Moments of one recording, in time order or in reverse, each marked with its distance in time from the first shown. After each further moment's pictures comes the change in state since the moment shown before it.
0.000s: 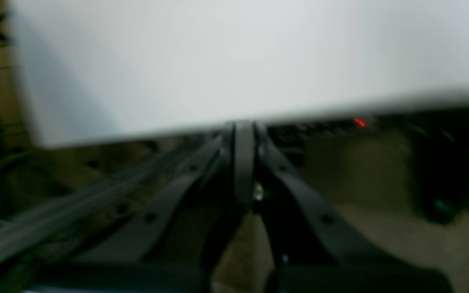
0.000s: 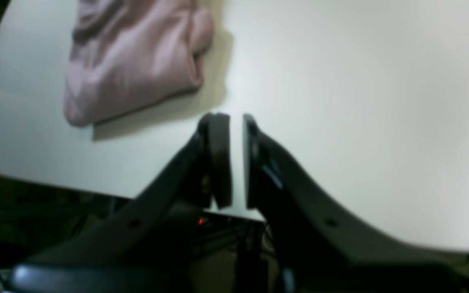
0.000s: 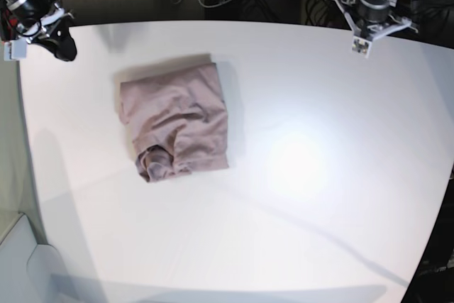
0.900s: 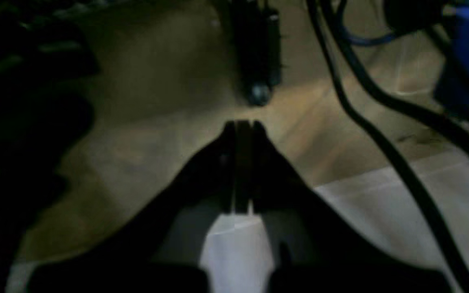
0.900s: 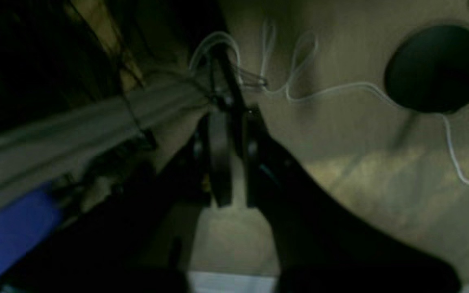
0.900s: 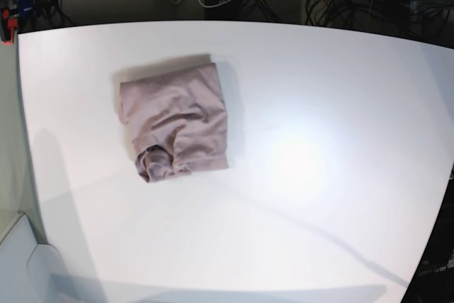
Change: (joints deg) left arm -10.7 -4.6 15.2 -74.3 -18.5 1.6 -27.9; right arm 14.2 -10.4 3.1 -62.9 -45.4 0.3 24.1
